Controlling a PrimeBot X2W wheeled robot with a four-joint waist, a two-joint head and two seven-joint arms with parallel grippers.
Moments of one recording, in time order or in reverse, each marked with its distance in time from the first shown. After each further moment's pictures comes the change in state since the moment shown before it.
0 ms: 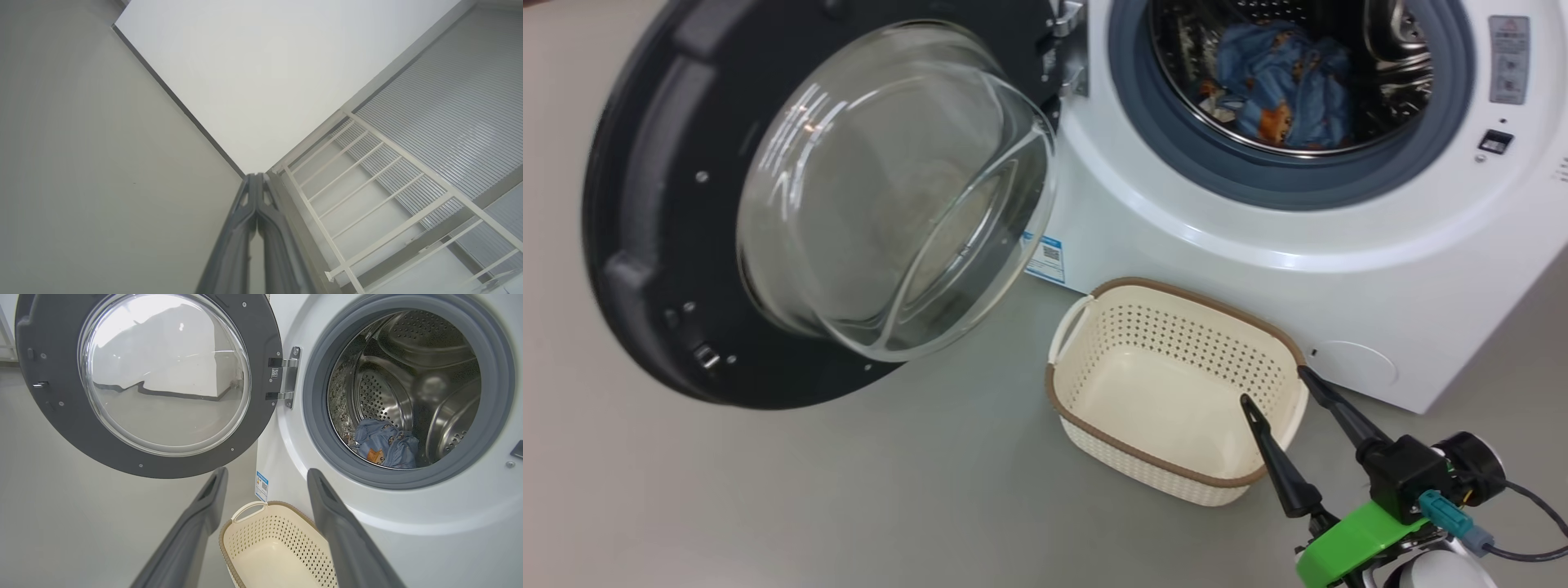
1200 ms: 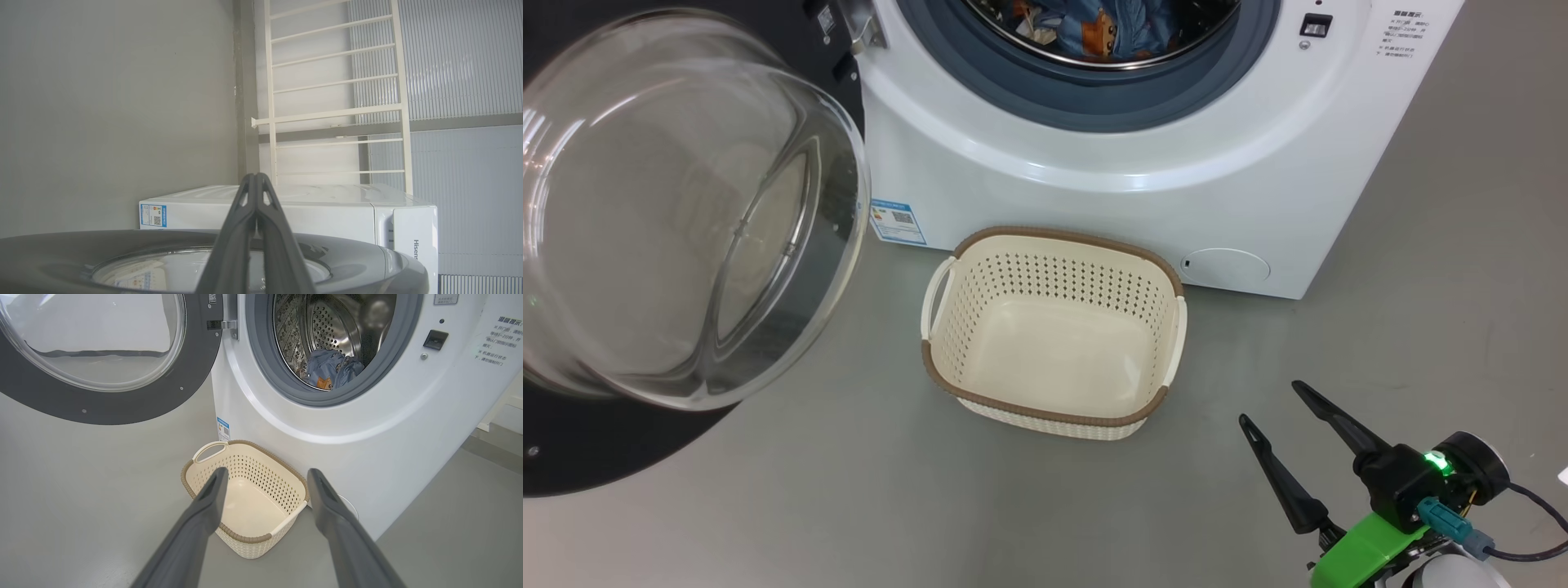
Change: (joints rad) left arm -0.382 0.232 0.131 0.412 -0.432 0.107 0.618; right arm -0.006 -0.096 0.096 0.012 0.037 0.000 0.000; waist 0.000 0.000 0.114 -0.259
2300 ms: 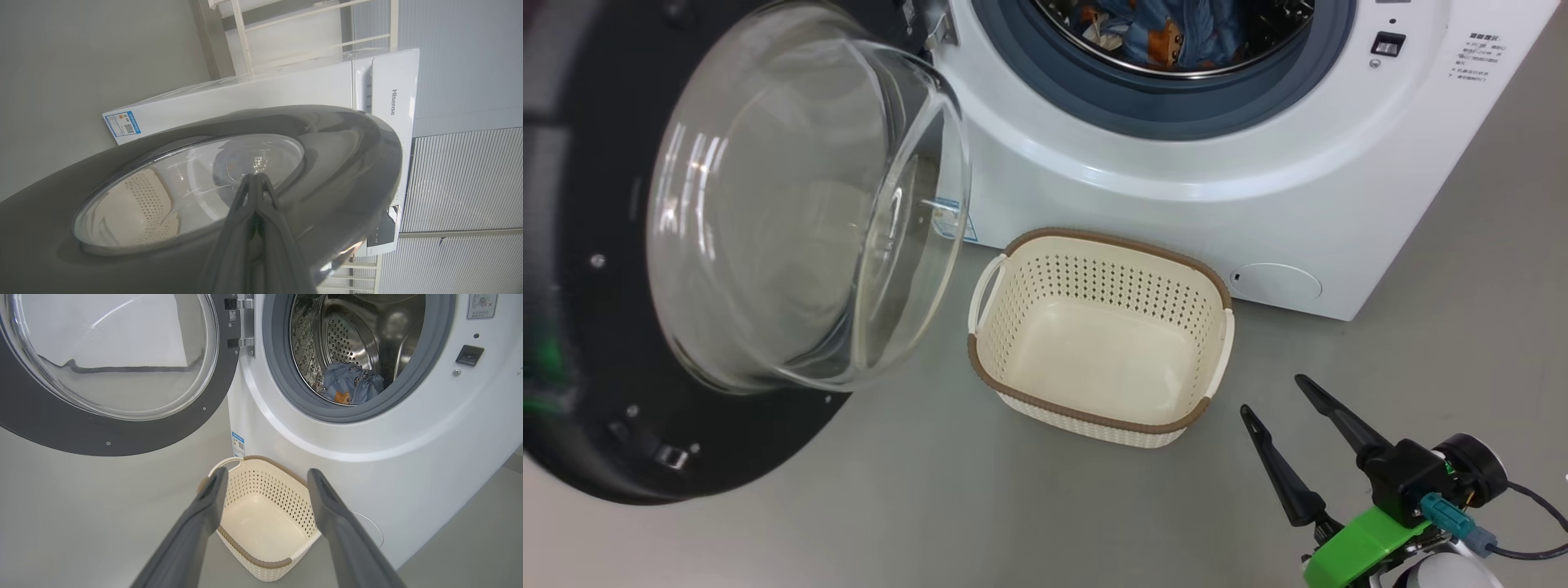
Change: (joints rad) left arm 0.178 -0.143 -0.160 -0.427 -0.113 0.035 0.413; right arm 0.003 0.041 -0.040 0.000 0.002 0.000 0.000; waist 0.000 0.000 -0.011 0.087
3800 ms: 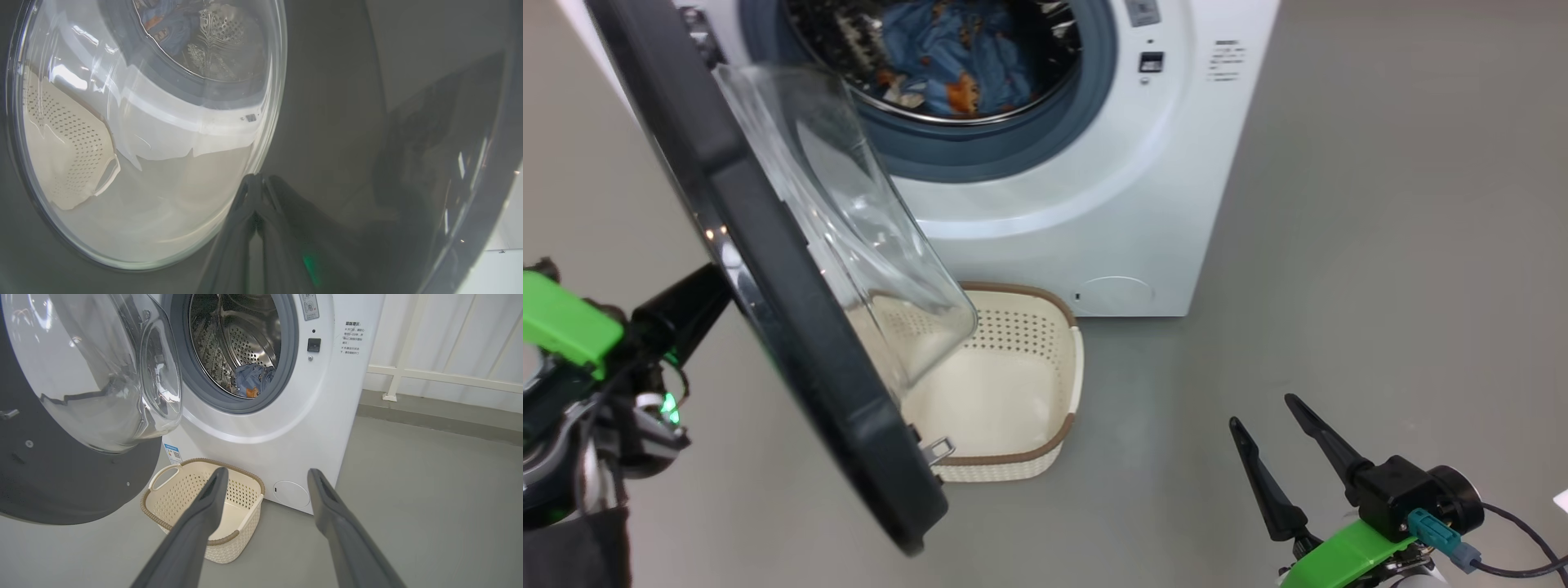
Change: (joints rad) left arm 0.070 -0.200 -0.295 -0.264 0.115 0.077 -0.024; right arm 0.040 0.120 -0.067 0.021 0.000 0.000 0.000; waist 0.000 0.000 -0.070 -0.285
